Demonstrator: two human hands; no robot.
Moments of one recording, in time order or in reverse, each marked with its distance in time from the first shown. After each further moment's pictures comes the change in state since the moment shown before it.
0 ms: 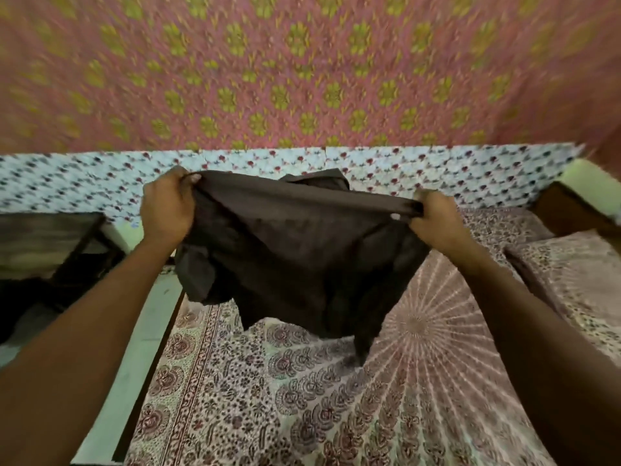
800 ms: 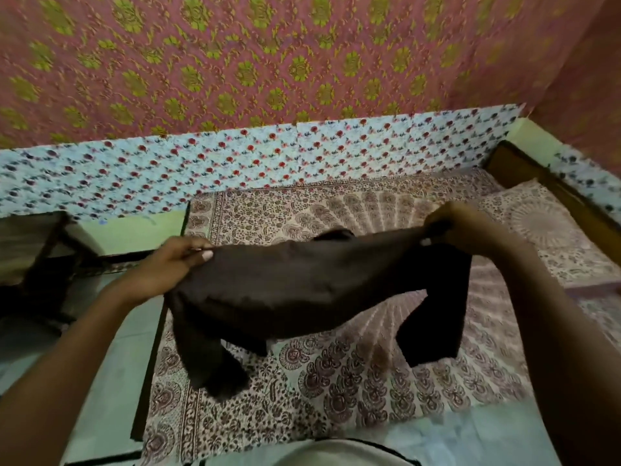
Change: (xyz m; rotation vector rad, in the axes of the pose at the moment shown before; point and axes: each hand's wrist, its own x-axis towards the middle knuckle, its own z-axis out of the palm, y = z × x) left_hand -0.107 -0.069 -0.056 -0.393 -0.910 0.056; right_hand -0.140 0.011 -0.046 -0.246 -0.361 -0.025
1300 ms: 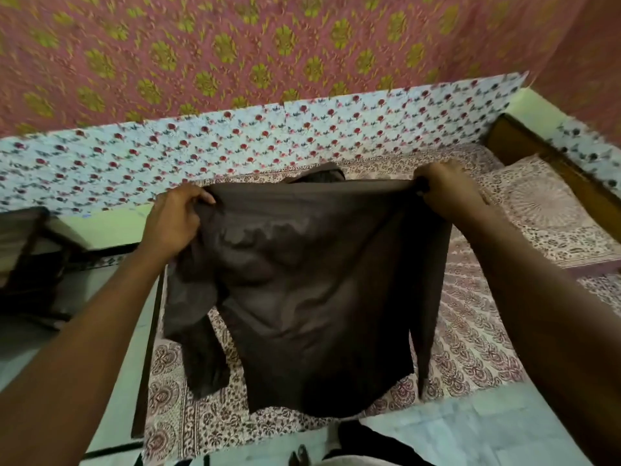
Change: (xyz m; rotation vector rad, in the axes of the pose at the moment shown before) left_hand 0.103 0.014 0.007 0.392 0.408 0.117; right_hand 0.083 0.016 0.009 -0.060 0.279 0.183
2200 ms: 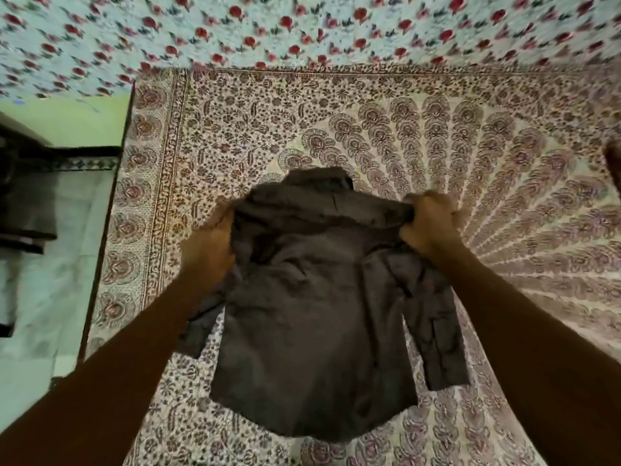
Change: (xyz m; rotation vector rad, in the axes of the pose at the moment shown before) left_hand 0.103 -0.143 0.351 0.306 -0.448 -0.250; right_hand 0.248 0.036 0.375 0.037 -0.512 0.117
